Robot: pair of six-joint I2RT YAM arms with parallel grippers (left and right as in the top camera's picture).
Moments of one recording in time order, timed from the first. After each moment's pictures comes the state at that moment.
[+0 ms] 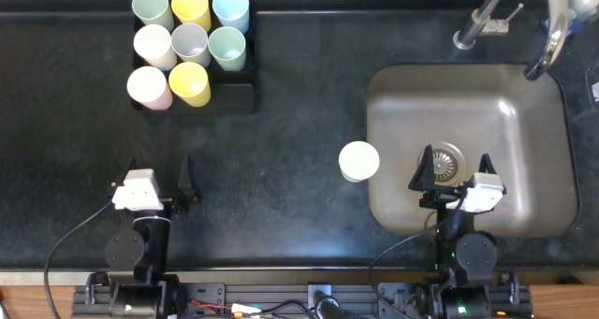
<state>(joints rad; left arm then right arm) 0.00 0.02 0.01 -0.09 -0.03 -0.07 0.07 0.01 0.03 -0.03 0.19 0.11</state>
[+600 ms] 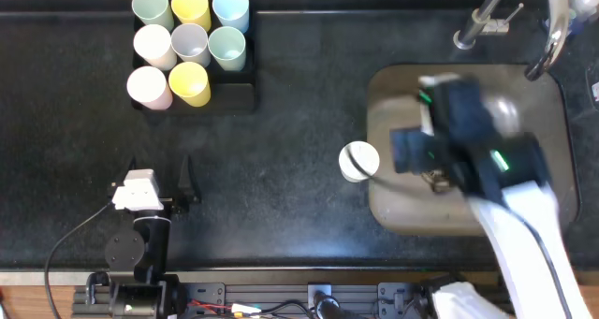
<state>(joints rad) 0.00 0.01 0.01 -0.08 -0.03 -0.07 0.31 1.26 1.40 -1.34 0.21 0.07</state>
